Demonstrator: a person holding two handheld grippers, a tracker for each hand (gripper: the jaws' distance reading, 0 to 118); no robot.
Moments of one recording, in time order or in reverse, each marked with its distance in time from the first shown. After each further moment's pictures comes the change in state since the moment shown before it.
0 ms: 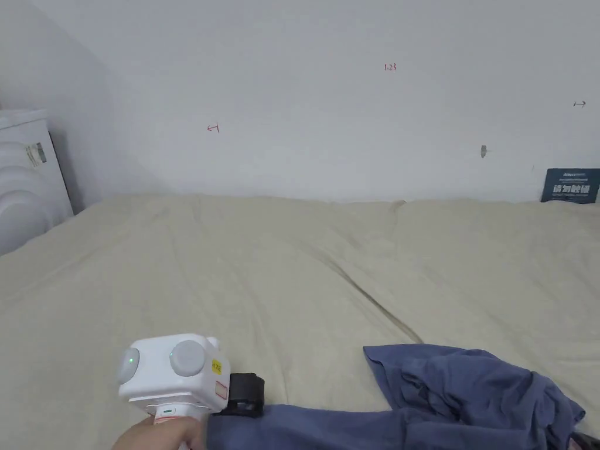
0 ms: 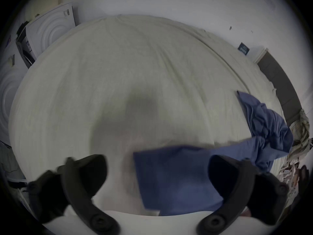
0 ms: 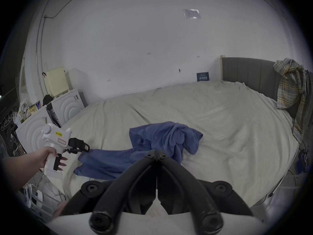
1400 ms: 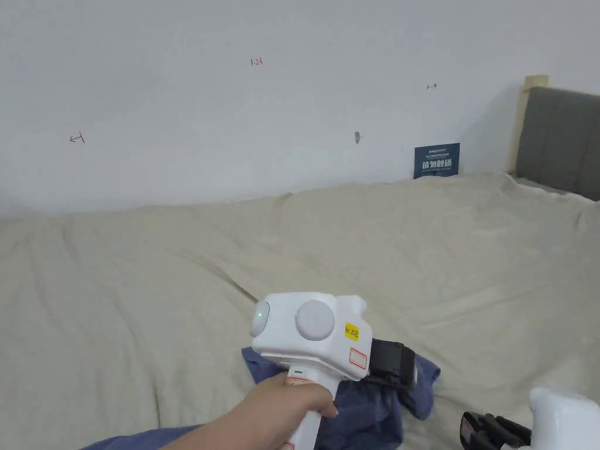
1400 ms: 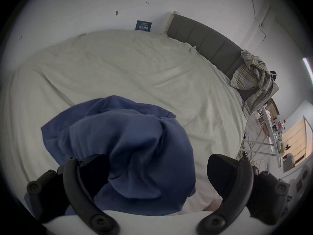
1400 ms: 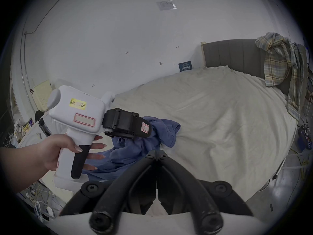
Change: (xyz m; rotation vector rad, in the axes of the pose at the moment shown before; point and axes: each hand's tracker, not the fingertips) left arm 0.334 -0.014 0.009 -0.048 -0.479 -0.511; right arm 0.067 -0.008 -0.003 -0.030 -0.070 -0.159
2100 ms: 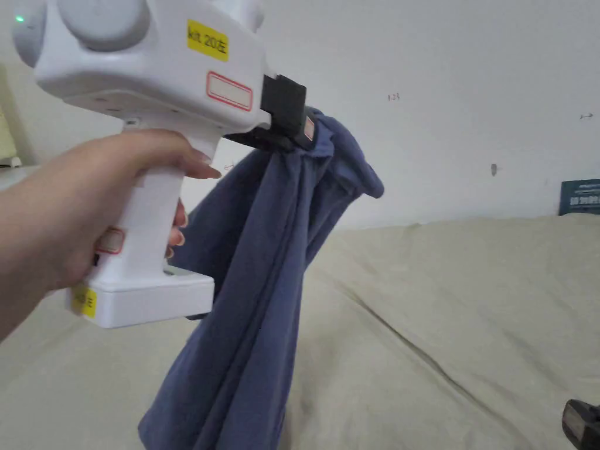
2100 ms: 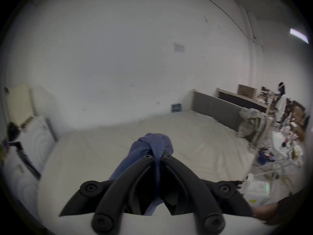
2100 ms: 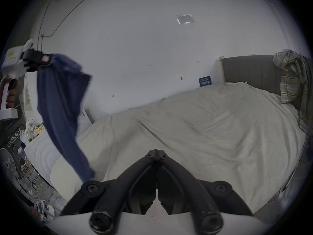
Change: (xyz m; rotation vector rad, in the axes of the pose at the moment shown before) left arm 0.009 0.019 0.409 0.543 0.265 -0.133; right arm -0.069 0.025 0.017 0.119 0.147 0.043
